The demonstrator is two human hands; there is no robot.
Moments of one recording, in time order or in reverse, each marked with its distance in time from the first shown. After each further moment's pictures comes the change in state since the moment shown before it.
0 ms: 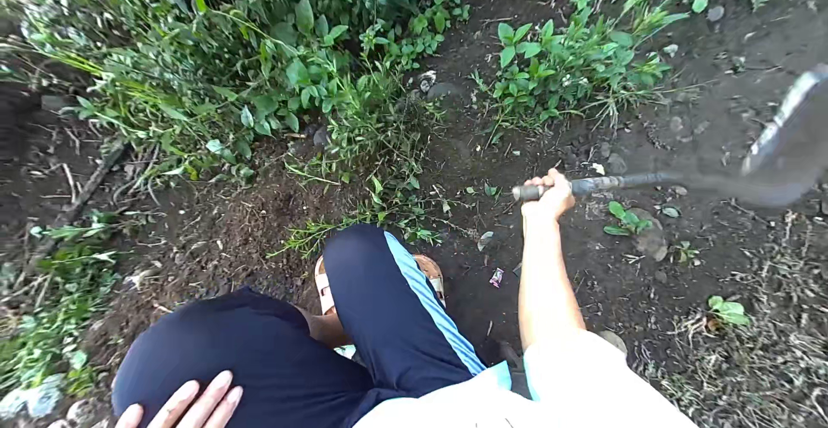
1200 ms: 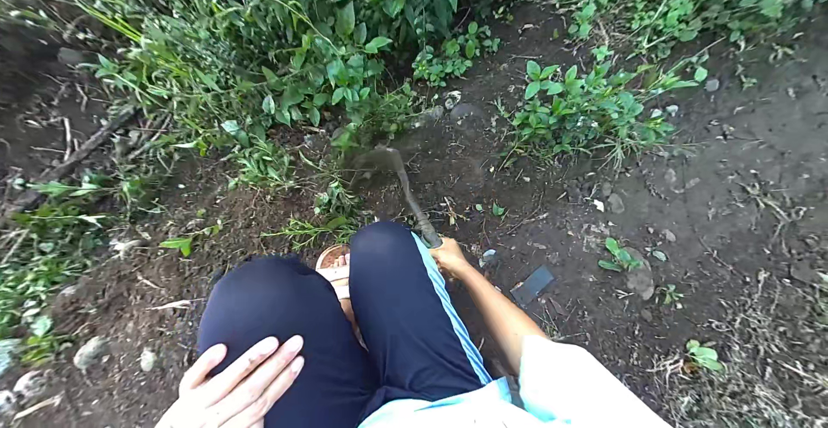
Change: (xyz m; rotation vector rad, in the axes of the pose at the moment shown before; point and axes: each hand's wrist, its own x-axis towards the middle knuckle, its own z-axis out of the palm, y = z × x) left_hand -0.018 -0.017 0.030 -0.100 0.038 0.147; right_hand -0.089 0.144 -0.046 -1.376 -0.922 0.427
